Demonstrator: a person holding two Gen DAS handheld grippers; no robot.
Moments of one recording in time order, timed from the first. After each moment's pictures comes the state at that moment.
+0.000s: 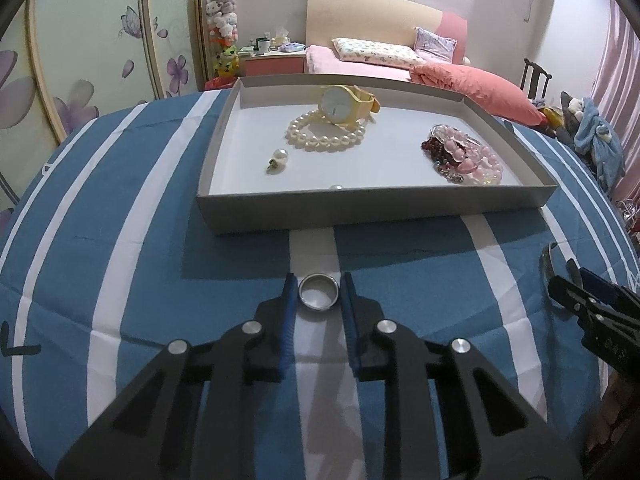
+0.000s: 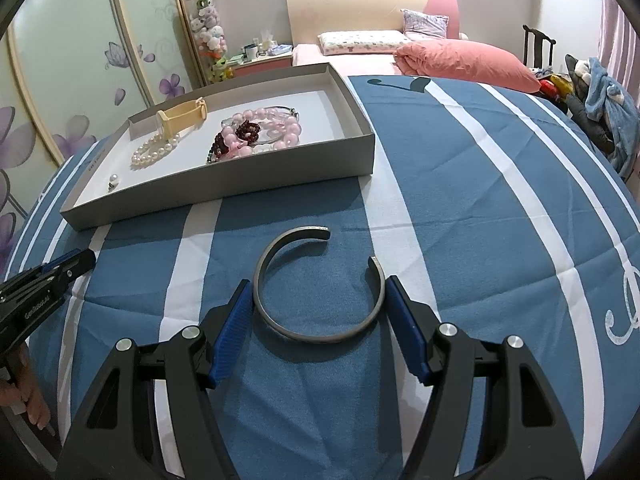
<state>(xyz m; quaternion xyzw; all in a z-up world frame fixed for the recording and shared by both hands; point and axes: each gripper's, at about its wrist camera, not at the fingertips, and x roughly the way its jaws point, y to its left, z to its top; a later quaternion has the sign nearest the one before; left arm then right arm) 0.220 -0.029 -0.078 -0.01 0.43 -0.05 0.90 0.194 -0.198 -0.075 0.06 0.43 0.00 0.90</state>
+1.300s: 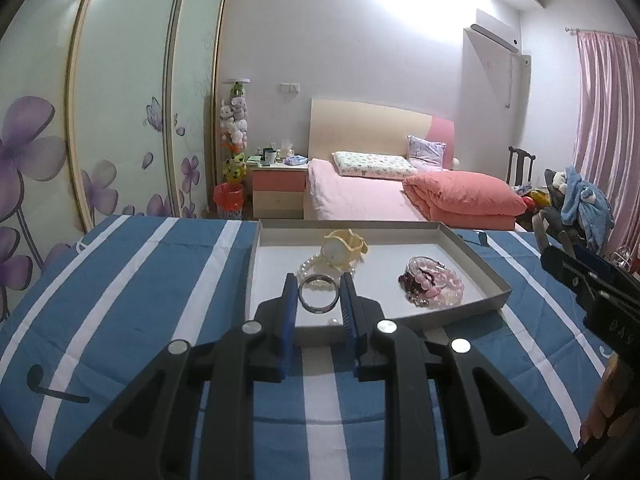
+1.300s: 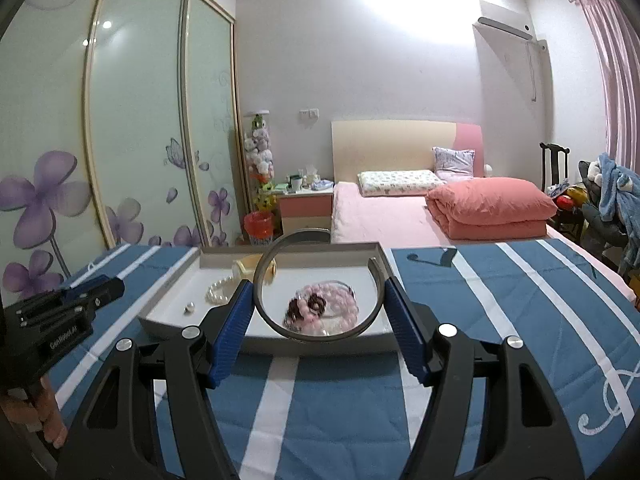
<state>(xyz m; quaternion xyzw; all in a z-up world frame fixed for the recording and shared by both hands) 0.177 -0.019 0.000 -0.02 0.23 -0.04 0.97 0.166 -0.177 0.011 0.03 0.17 0.05 0.98</state>
